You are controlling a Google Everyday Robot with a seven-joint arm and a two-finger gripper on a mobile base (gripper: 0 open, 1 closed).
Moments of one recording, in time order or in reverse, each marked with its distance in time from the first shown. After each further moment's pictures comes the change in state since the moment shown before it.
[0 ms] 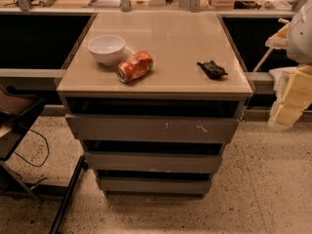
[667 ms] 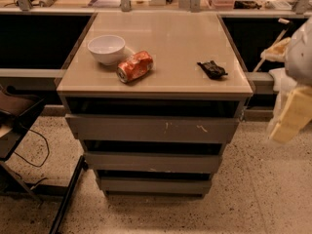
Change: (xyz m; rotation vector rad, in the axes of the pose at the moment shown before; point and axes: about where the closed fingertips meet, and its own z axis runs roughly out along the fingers) arm -0.001 0.020 0.013 0.005 -0.062 -0.024
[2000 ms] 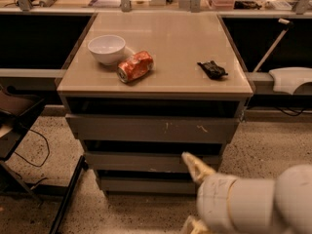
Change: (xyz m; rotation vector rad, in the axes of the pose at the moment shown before) arm -0.077 0.182 0.178 0.019 -0.487 -0.041
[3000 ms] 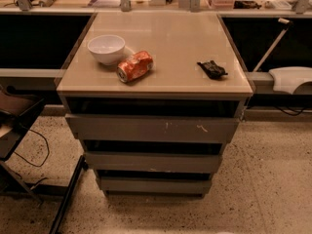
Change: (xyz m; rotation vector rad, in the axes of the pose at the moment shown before) arm 0.107 0.202 0.173 -0.414 0.023 0.418
